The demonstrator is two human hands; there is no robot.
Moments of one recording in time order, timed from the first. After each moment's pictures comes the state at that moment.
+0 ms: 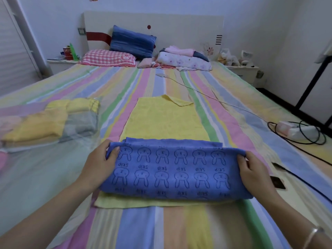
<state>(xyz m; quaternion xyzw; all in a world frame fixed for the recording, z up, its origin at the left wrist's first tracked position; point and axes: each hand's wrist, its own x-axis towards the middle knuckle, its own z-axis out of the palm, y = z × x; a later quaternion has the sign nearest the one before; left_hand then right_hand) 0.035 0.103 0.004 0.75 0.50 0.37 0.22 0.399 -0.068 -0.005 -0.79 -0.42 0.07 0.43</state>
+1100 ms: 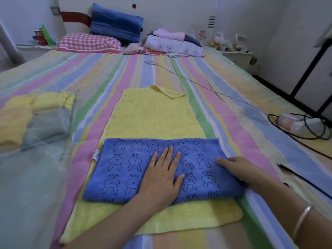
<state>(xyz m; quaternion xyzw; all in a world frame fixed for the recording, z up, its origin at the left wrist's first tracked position) 0.202 0.079 -0.056 0.93 0.36 0.04 0.02 0.420 -0.008 -0.003 -0.84 -0.28 0.36 0.29</state>
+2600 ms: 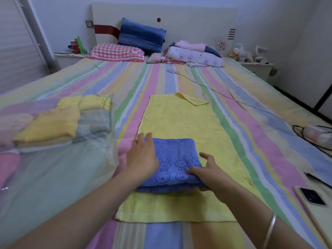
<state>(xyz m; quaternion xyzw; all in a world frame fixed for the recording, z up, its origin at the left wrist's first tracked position) 0.095 0.121 0.027 0.81 0.57 0.09 0.09 0.260 0.022 0.019 -0.73 -0.33 0.46 0.36</state>
